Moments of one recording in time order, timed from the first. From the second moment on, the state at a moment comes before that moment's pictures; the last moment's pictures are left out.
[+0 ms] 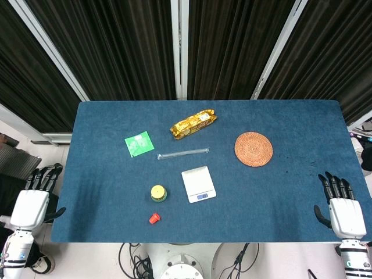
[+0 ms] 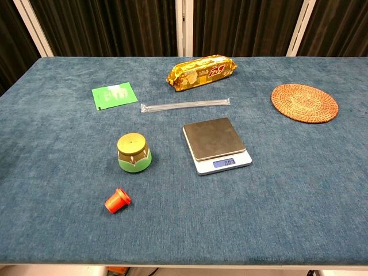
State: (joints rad) left arm -0.12 -1.19 -0.02 -1.59 1.56 1.48 0.16; right arm 0.03 -1.19 0.04 -1.60 -1.45 1.47 -0.11
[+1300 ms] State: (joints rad) left arm -0.44 -1.35 -0.05 -1.70 1.70 1.14 0.20; right arm 0.02 -1.18 0.05 -1.56 -1.43 1.47 -0.01
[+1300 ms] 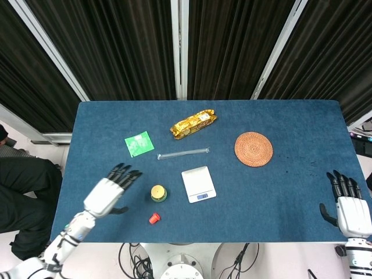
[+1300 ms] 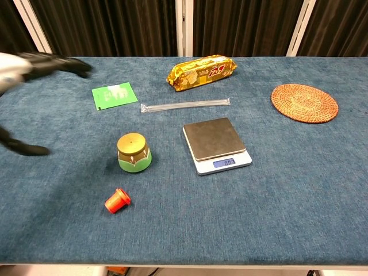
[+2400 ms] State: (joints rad) left arm -0.68 -1.61 -0.07 -1.51 1.51 0.91 0.35; right arm -0.01 -1.17 0.06 -1.52 -1.45 1.51 0.06
